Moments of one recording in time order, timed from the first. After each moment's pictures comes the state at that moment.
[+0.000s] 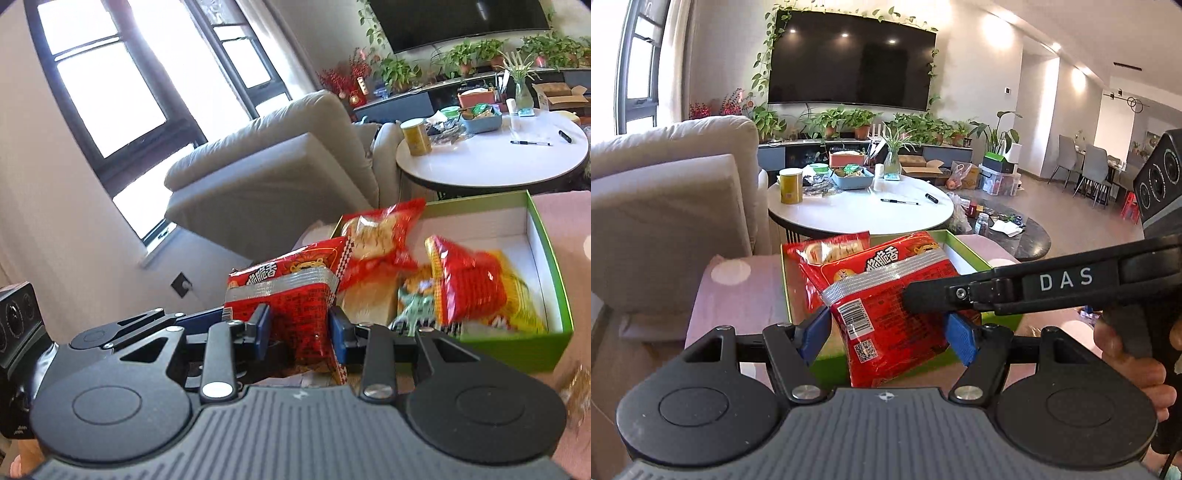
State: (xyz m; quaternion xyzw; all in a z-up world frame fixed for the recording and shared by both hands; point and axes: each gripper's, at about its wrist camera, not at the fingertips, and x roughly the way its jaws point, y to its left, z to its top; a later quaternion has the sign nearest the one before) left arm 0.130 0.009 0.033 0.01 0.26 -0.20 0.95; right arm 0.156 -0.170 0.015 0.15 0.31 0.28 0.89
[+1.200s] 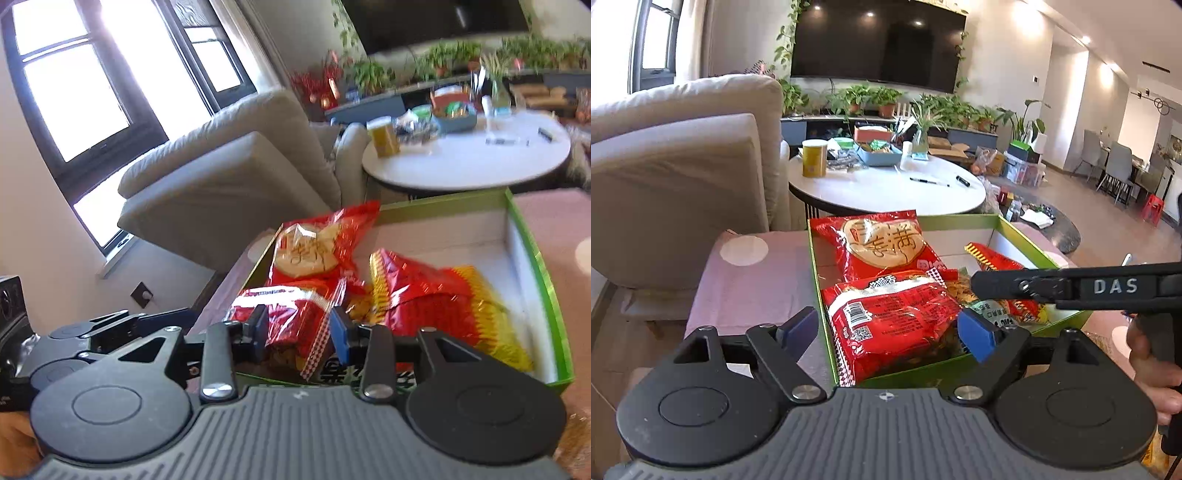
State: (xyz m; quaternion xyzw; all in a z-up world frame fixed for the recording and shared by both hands) left arm 0.177 0.025 0.000 -0.01 0.29 -0.16 0.94; right arm 0.192 -0.184 -0.015 0.14 0.30 0.24 0.91
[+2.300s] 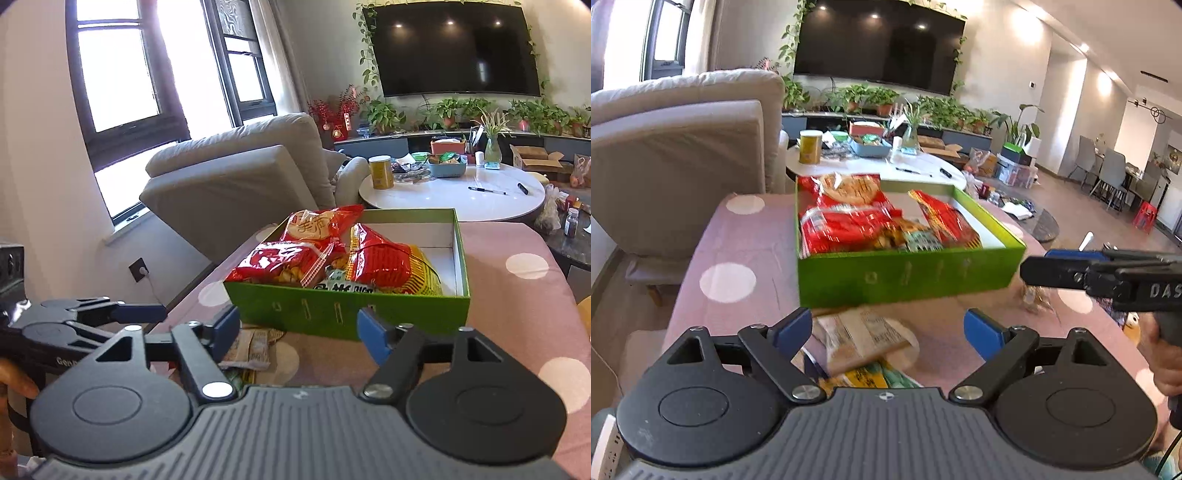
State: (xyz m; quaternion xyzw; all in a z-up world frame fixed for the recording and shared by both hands) left arm 0.066 0.015 -0.011 -0.03 0.30 -0.17 0.94; right arm 0.085 -0.215 -0.012 0.06 0.25 0.24 0.94
